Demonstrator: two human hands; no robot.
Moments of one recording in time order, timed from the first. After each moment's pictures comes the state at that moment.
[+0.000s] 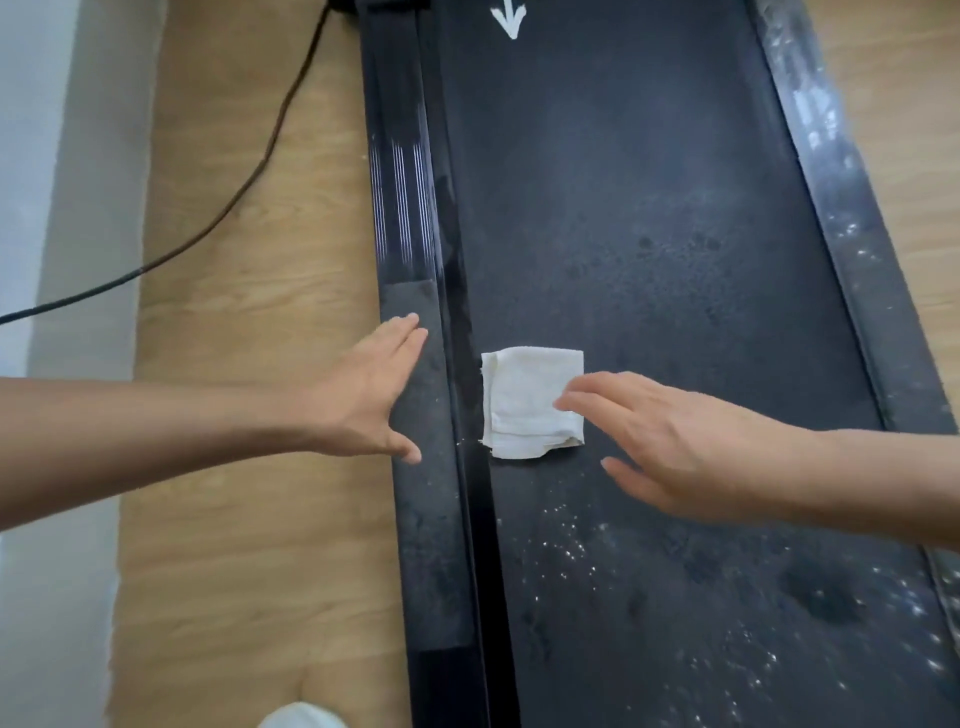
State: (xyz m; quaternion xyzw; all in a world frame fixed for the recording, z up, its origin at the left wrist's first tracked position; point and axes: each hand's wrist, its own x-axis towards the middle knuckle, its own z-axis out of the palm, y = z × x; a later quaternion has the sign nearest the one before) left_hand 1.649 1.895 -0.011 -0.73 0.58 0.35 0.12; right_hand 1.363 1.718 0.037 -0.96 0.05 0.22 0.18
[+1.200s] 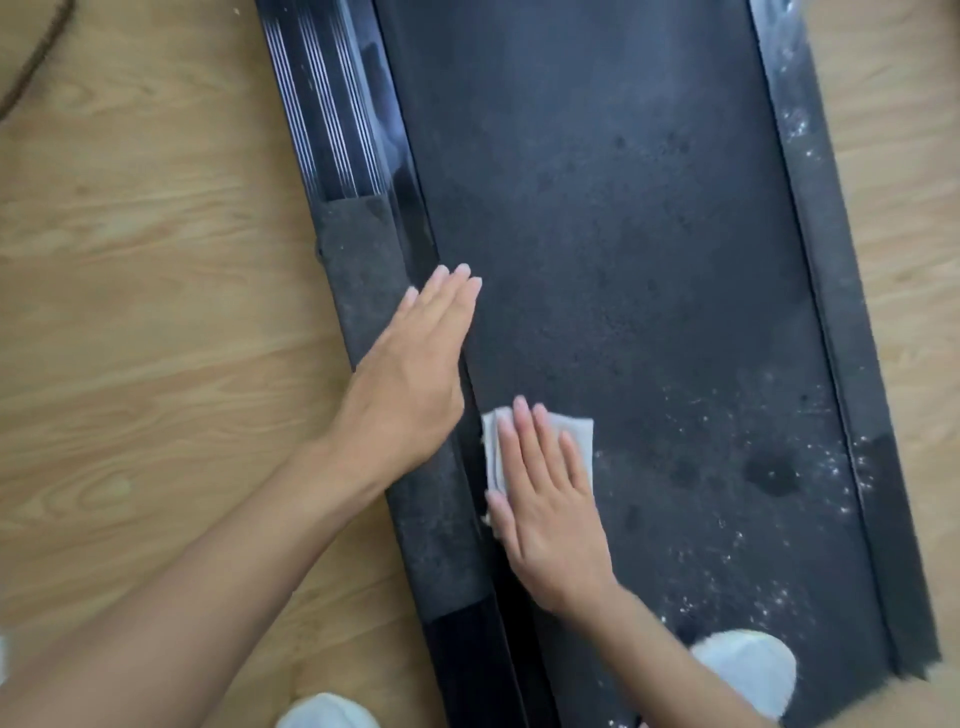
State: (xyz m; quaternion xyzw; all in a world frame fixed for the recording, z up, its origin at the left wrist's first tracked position) left_hand 1.589 1.897 -0.077 -0.73 0.59 0.25 -0.22; right_hand 1.350 1.924 -0.107 -0.91 0.38 0.07 0.11
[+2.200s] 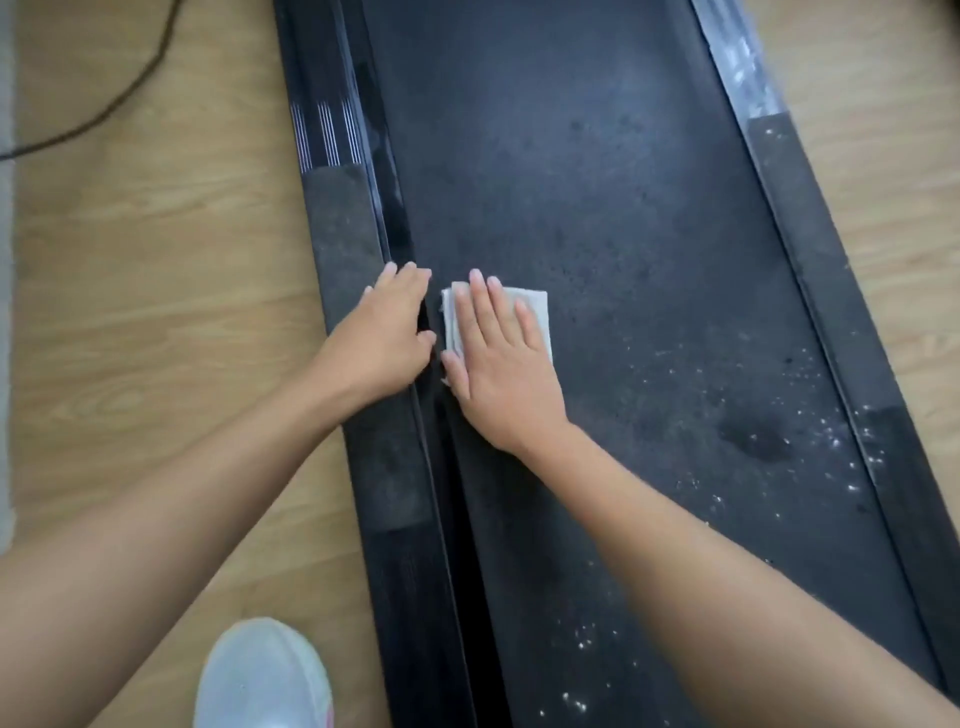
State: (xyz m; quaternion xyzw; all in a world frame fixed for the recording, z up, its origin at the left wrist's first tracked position) left_hand 1.533 1.917 -0.061 -0.80 0.50 0.30 -0.13; right_hand 1.372 1.852 -0.125 -0.94 0.34 0.03 0.09
